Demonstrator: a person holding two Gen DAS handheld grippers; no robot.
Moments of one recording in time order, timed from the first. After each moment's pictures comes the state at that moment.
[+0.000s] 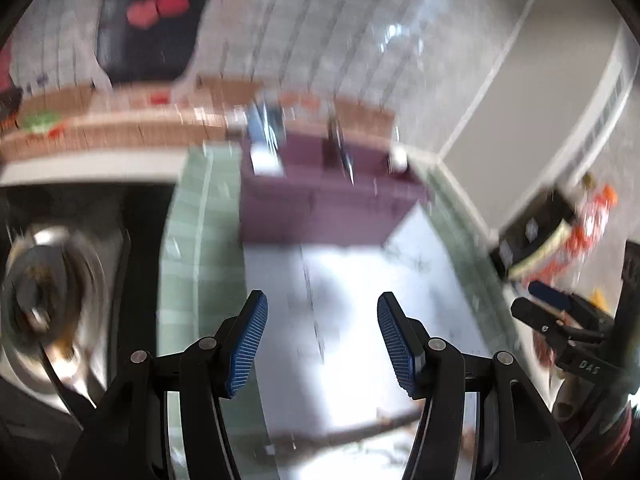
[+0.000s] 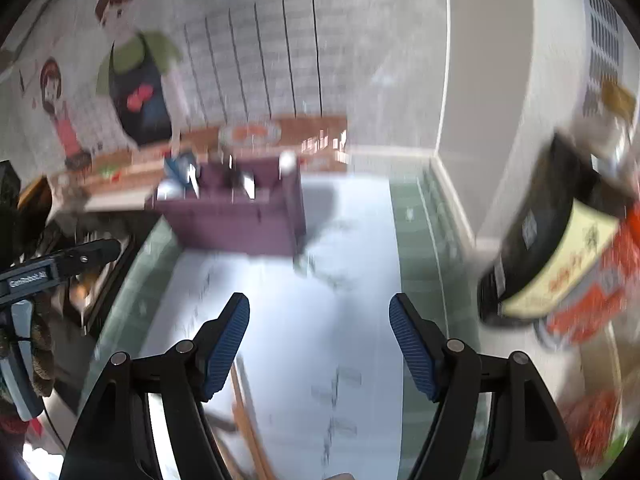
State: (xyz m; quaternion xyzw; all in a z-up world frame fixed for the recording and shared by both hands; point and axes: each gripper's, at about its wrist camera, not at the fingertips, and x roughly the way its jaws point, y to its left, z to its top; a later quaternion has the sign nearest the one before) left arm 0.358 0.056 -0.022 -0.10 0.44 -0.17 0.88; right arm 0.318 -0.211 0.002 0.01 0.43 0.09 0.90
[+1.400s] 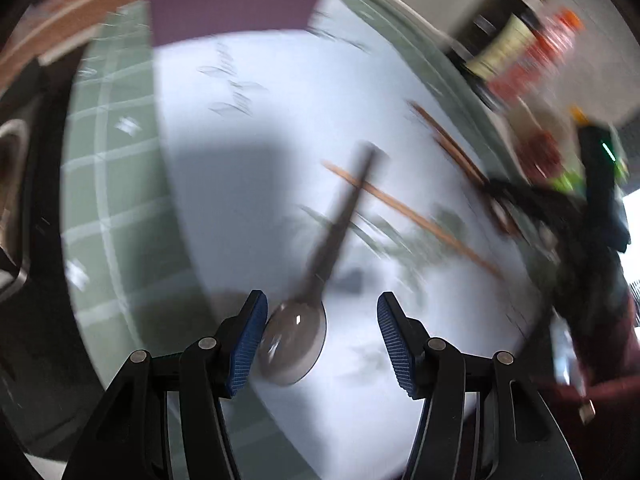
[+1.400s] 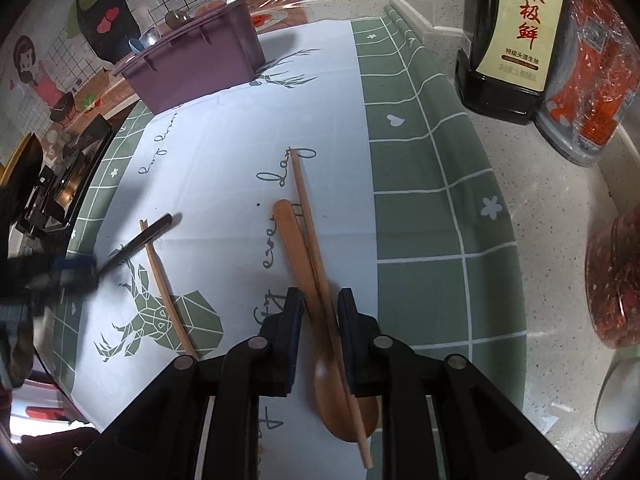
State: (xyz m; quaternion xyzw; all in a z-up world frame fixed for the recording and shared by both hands) left arm 0.252 0.016 -0.095 0.00 0.60 -0.28 0.75; right arm 0.246 -0.267 -0.088 0.07 0.55 0.08 0.83
